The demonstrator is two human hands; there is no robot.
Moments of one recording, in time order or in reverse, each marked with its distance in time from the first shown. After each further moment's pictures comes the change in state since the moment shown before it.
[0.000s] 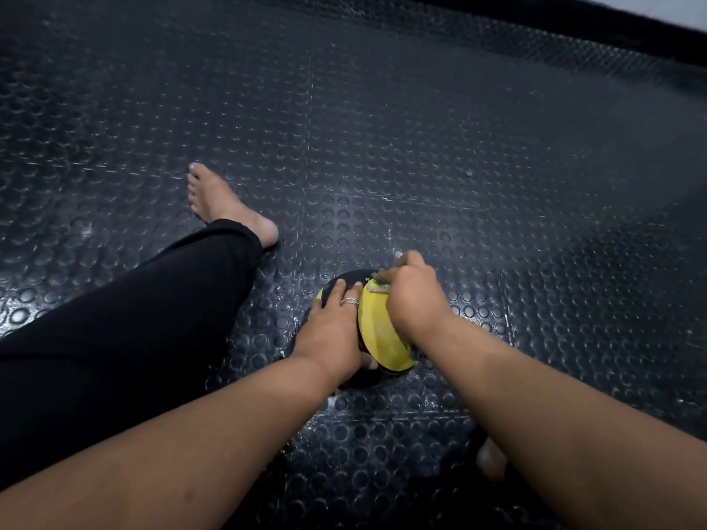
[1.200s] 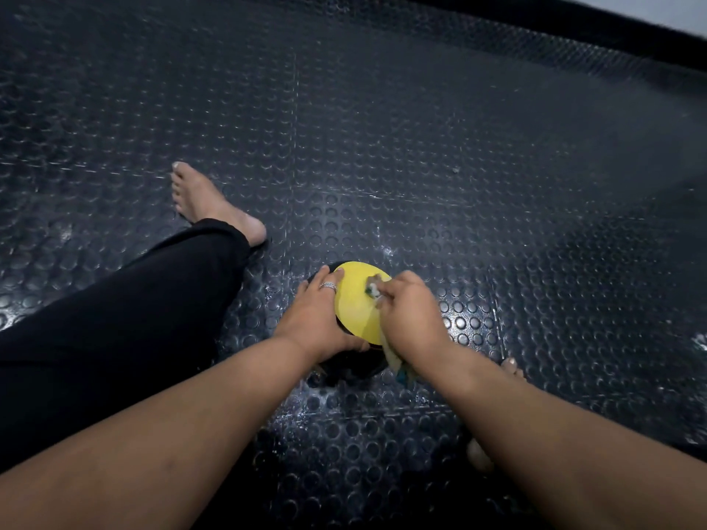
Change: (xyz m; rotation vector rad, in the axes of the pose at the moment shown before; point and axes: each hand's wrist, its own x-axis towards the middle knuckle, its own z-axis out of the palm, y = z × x) left_hand 0.014 -0.014 -0.010 -0.132 0.036 0.042; right_hand -0.024 0.011 0.016 0.278 0.173 -0.001
